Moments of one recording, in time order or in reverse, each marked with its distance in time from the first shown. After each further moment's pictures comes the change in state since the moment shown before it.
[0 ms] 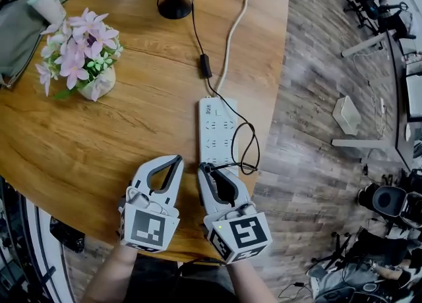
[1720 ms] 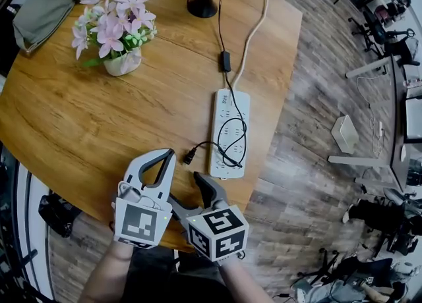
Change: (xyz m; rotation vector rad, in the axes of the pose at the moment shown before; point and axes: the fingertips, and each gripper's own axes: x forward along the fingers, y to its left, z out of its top) left arm -0.060 0.013 -0.007 -0.075 -0.038 0.153; right arm -0.007 0.089 -0.076 0.060 0.328 0.209
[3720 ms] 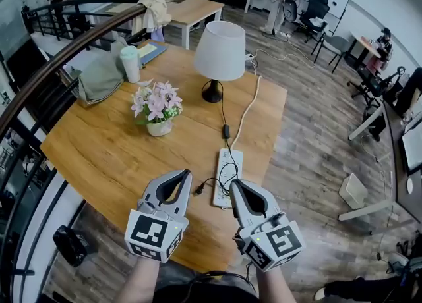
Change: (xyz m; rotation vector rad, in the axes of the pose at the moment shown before) left arm -0.100 -0.022 0.151 -0.099 -0.323 0.160; right arm -0.200 0.036 0.163 -0.438 -0.639 0.071
